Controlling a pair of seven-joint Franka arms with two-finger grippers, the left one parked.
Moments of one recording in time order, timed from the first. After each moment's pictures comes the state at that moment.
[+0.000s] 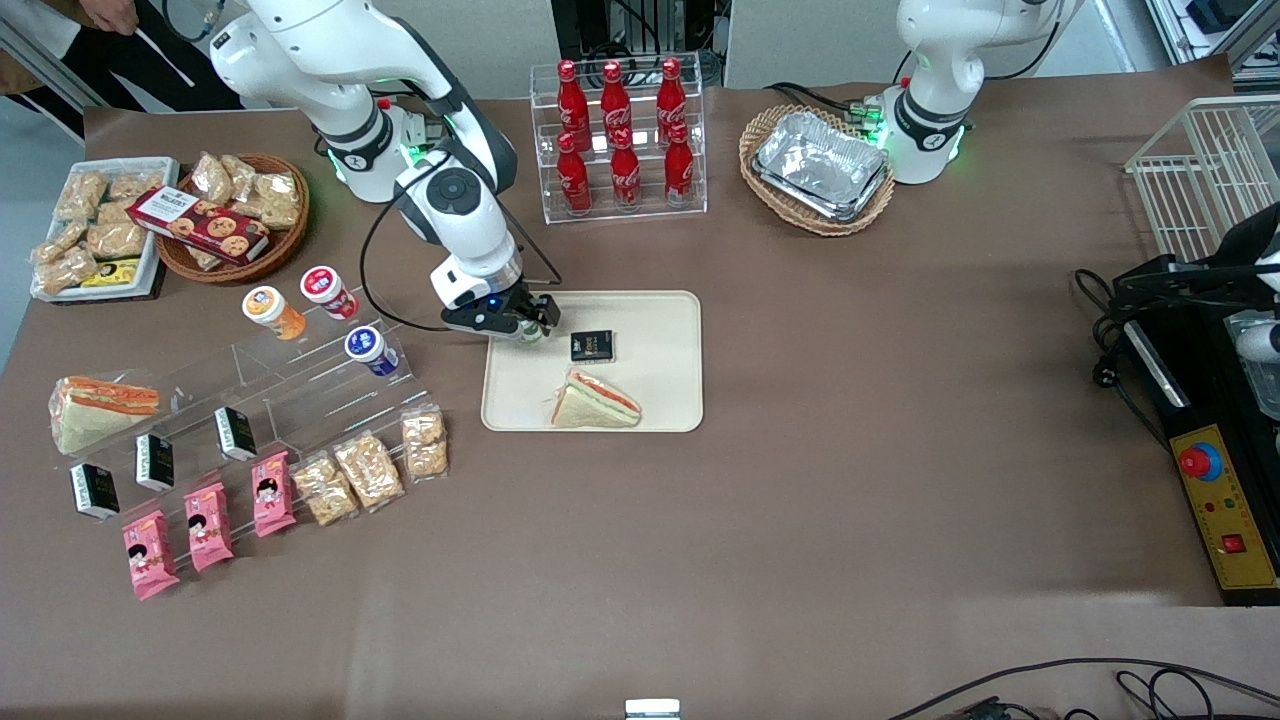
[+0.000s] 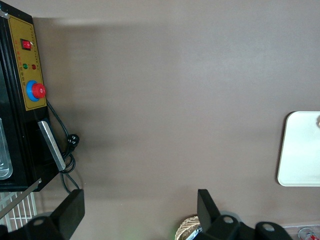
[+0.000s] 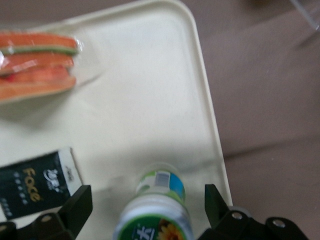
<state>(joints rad) 0.66 0.19 0.01 -2.51 -0.08 2.81 1.00</state>
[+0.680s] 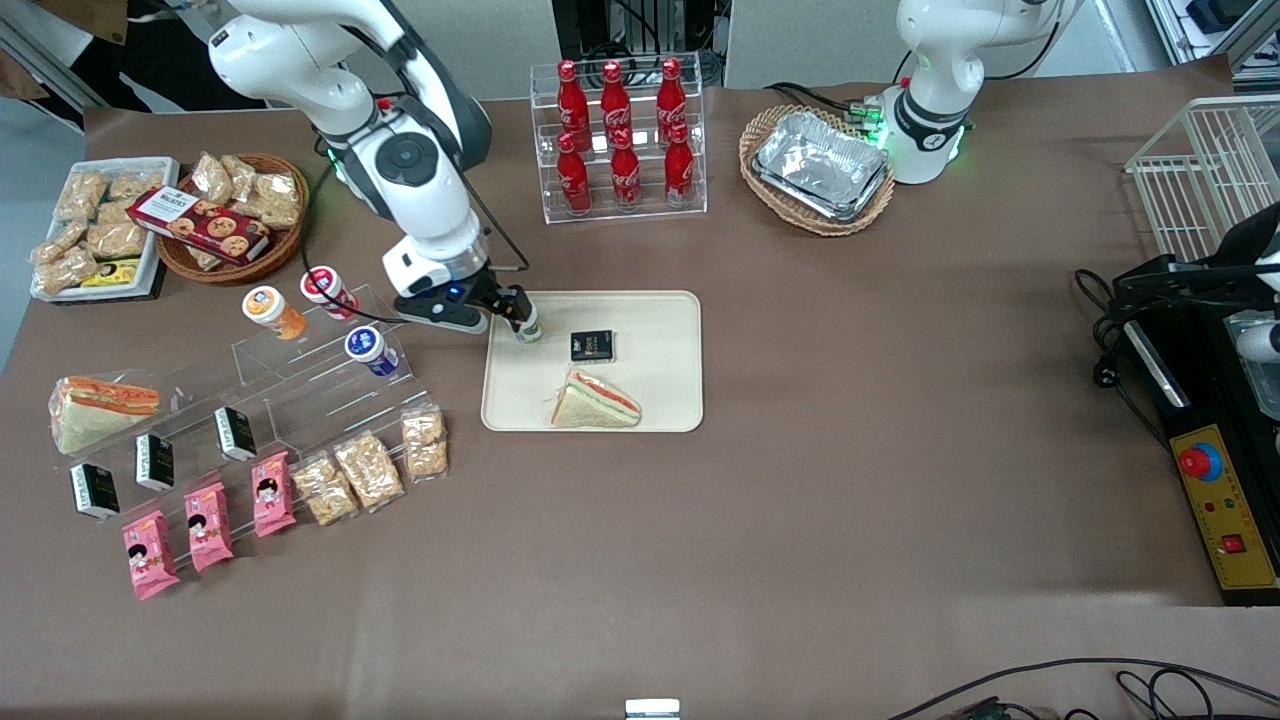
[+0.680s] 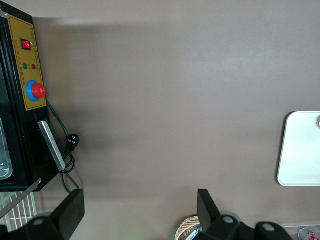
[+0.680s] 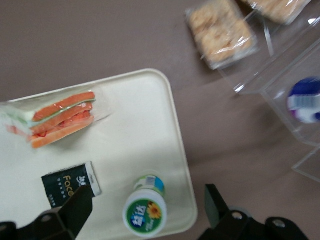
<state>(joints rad) 0.61 -0.04 -0.02 -2.40 -0.08 2.44 0.91</state>
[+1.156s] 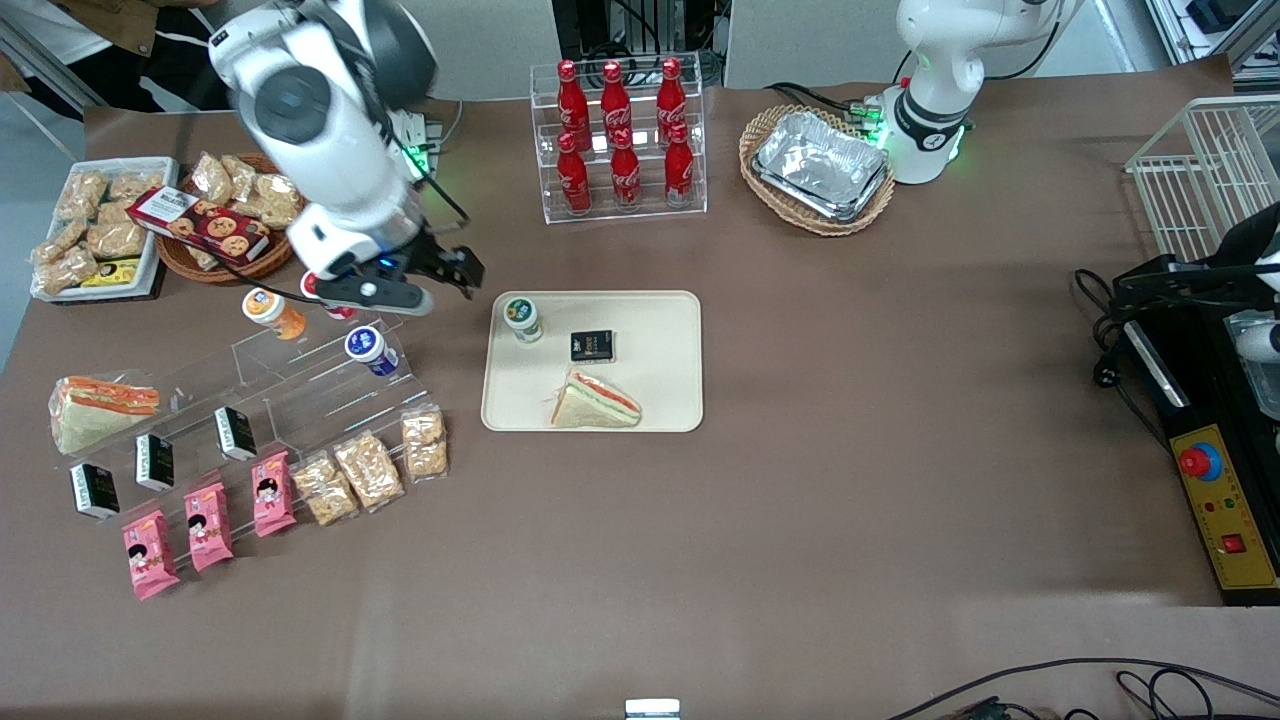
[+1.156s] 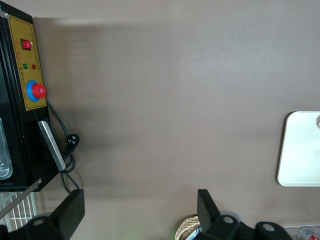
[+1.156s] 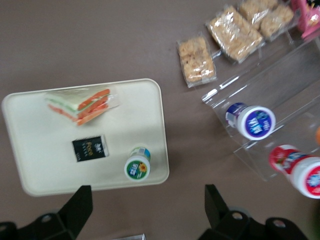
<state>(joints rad) 0.61 -0.11 -0.12 -1.99 0.03 1.85 0.63</state>
